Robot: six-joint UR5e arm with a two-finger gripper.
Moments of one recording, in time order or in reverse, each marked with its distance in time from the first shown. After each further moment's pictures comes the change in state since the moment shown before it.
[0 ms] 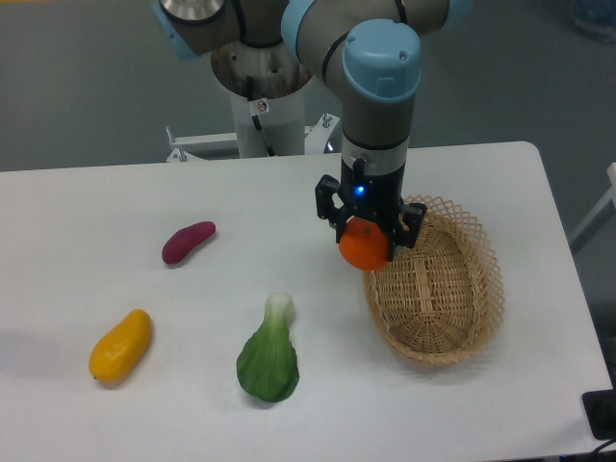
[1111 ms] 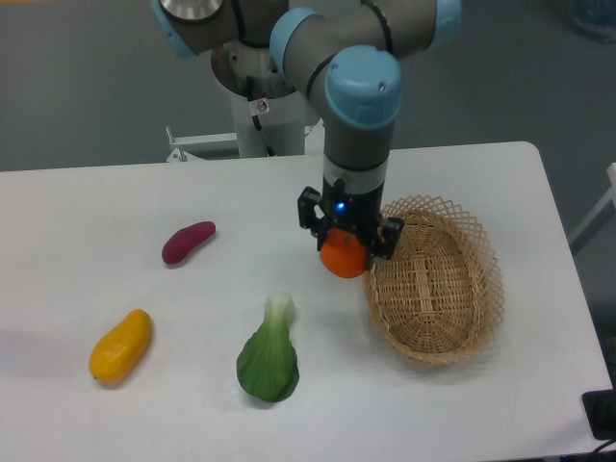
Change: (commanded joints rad) arm -0.097 -0.057 -0.104 0.050 0.008 -0.046
